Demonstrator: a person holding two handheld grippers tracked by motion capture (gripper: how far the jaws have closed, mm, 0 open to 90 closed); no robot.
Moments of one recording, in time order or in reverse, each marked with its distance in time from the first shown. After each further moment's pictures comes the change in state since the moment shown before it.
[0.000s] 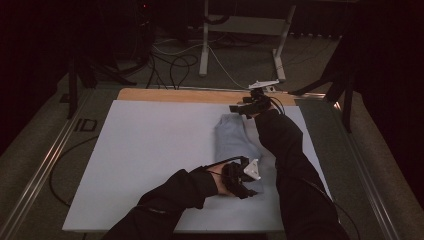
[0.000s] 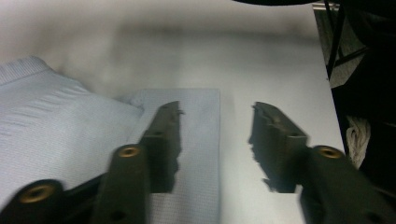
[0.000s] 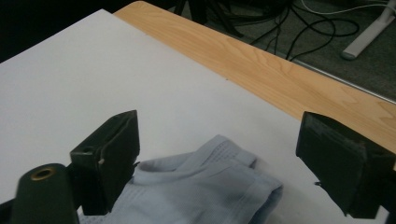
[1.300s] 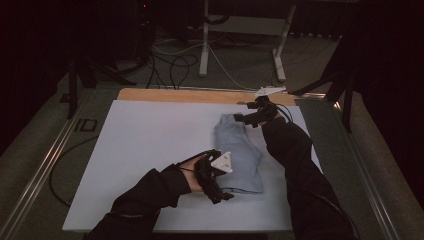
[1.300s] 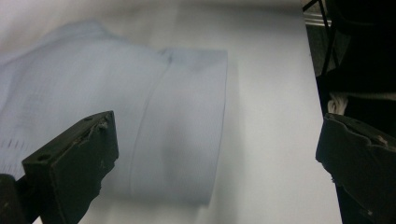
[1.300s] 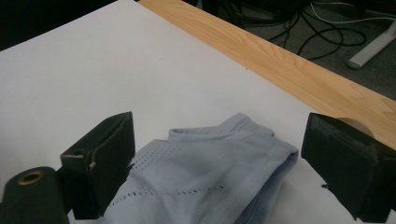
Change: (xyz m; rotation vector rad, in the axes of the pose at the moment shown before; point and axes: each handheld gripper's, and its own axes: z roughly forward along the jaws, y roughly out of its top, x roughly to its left) left arm 0.004 -0.052 -0.066 -0.045 0.038 -0.070; right arm 0.023 -0.015 -0.034 -0.002 0.030 -0.079
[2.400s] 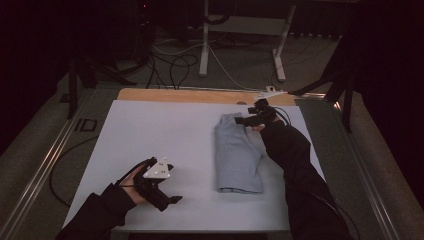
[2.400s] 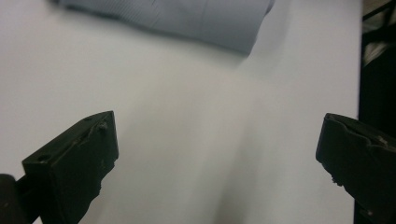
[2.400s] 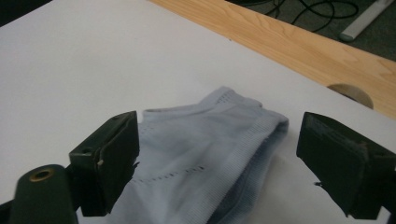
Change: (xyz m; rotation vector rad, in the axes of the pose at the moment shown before) left arm -0.023 -0.127 -0.085 -0.060 0.223 -0.198; right arm -0.014 -0.020 0.017 0.054 -0.049 0.074
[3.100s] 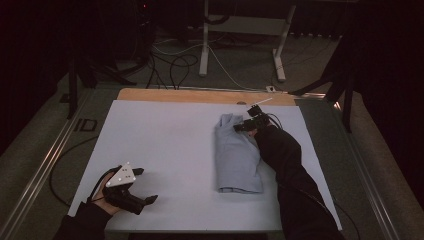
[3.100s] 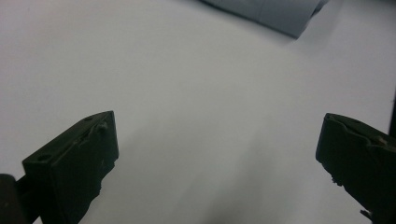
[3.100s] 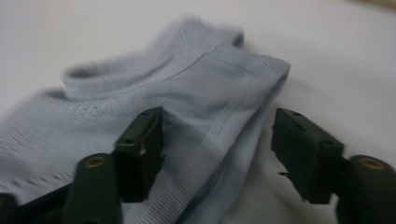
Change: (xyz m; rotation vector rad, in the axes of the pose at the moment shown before) left arm 0.008 -0.062 -0.032 -0.102 0.136 -0.186; right arm -0.017 -0.028 0.046 0.198 -0.047 0.109
